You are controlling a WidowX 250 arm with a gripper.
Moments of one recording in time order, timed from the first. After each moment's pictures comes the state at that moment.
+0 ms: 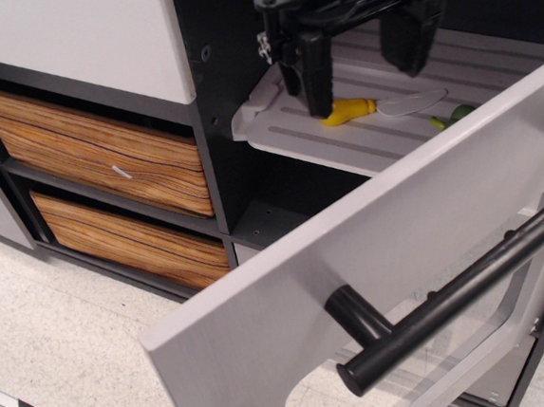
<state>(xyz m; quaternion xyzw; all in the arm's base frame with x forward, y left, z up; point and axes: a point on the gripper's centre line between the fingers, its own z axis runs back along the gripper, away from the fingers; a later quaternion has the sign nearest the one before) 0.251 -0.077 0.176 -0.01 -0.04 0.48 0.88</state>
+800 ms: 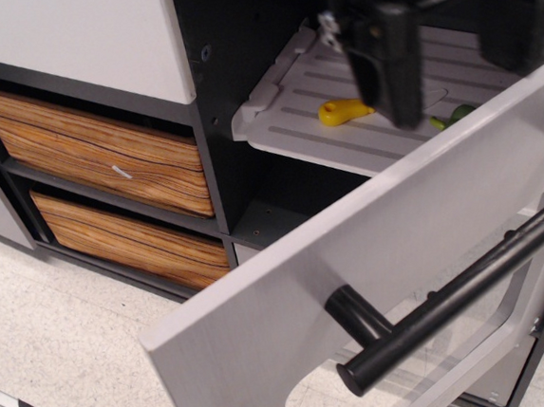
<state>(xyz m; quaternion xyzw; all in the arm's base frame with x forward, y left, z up) 0.215 -0.129 0.205 -0.05 0.03 0.46 0.88</state>
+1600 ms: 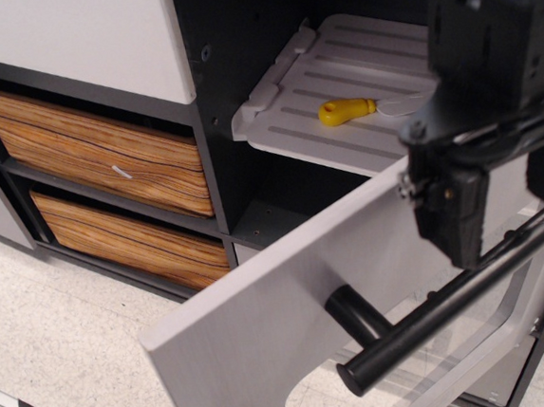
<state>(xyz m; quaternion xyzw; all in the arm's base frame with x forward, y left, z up) 0.212 -0.148 0.148 -0.03 0.04 0.48 0.88</state>
